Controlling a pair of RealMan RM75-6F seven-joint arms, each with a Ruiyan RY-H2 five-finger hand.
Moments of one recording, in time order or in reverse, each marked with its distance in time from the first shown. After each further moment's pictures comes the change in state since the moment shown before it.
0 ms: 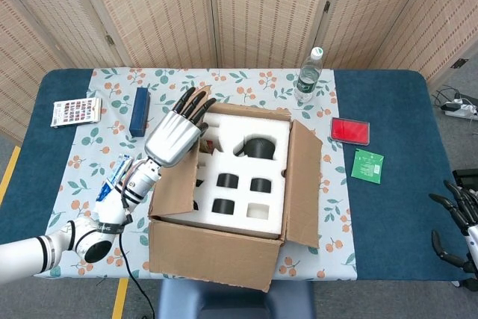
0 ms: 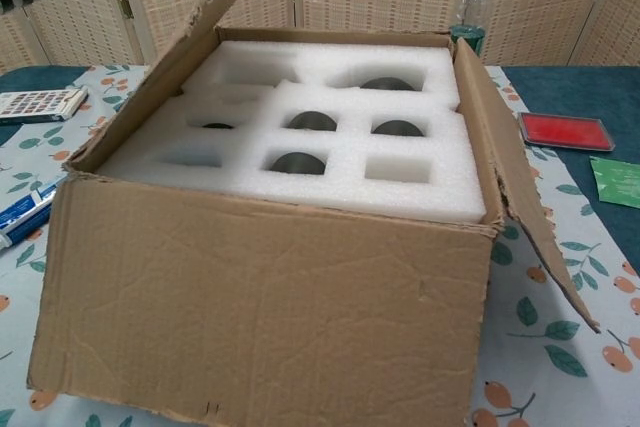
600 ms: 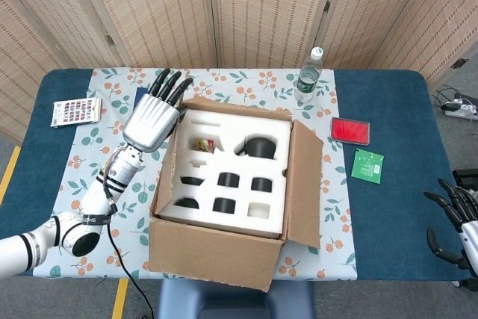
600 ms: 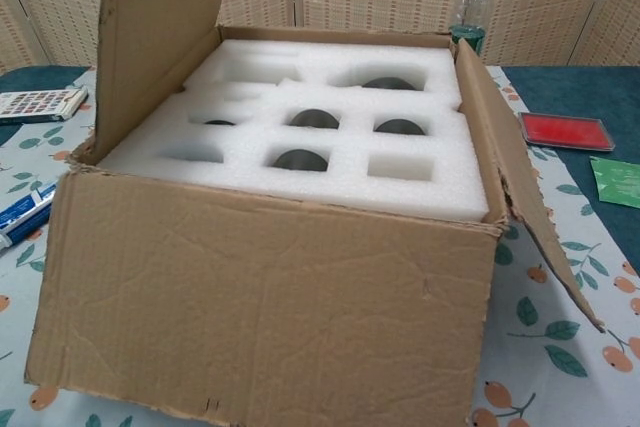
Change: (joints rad) left arm 0.019 0.079 -0.034 0.000 -0.046 0.021 -0.044; right arm 0.014 -0.003 0.004 -0.013 0.012 -0.030 -0.020
